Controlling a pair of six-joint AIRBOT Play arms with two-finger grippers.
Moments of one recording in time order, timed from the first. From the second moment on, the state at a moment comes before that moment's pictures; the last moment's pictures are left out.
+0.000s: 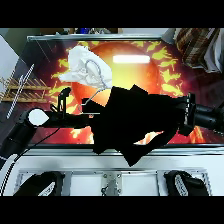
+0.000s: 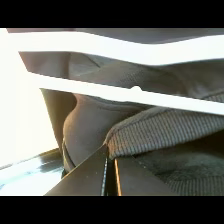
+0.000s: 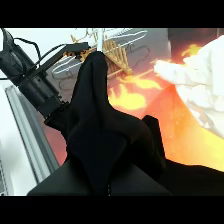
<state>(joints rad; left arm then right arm) -0.28 -0.92 0.78 1.00 -1.06 -1.63 -0.28 -0.64 0.82 -0.15 1.40 0.44</state>
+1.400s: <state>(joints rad) -0.06 -0.92 0.82 1.07 -1.03 -1.59 -0.23 -0.63 0.82 0.00 1.32 0.52</state>
